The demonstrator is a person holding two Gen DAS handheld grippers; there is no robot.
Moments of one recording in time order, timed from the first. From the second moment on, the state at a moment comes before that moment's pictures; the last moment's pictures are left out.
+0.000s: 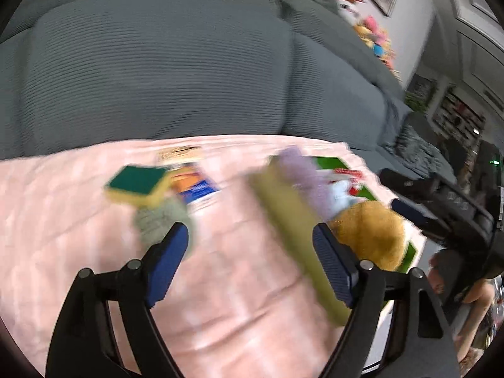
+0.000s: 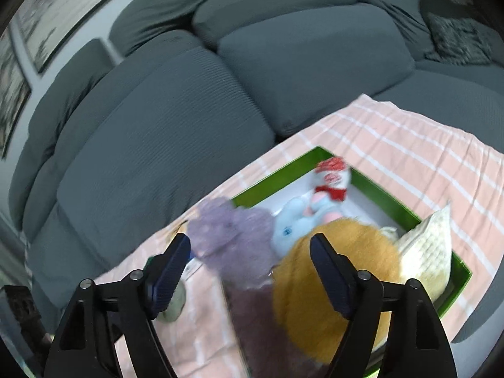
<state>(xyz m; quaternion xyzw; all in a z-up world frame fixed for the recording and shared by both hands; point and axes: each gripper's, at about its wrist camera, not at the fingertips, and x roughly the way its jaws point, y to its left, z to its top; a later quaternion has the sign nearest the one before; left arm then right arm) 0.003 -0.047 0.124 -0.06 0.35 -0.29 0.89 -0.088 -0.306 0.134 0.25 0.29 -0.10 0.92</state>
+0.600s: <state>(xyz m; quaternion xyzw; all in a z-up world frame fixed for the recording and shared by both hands) 0.033 0.086 0.057 -0.13 0.41 -0.06 0.90 0.009 -0.173 0.076 0.20 0.41 0.05 0.89</state>
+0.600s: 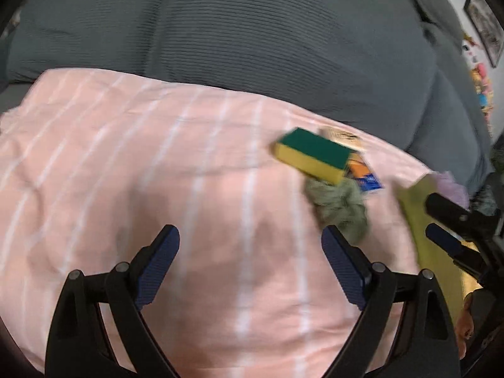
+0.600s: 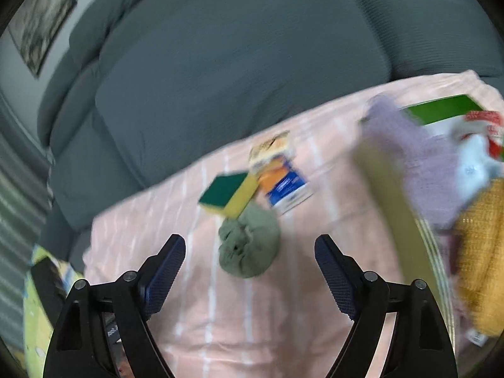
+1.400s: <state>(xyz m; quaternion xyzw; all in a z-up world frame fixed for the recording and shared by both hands) 0.036 0.117 0.057 -0.16 0.42 -0.01 0.90 0.048 -0.102 0.028 0.11 0.52 0.05 0.85</state>
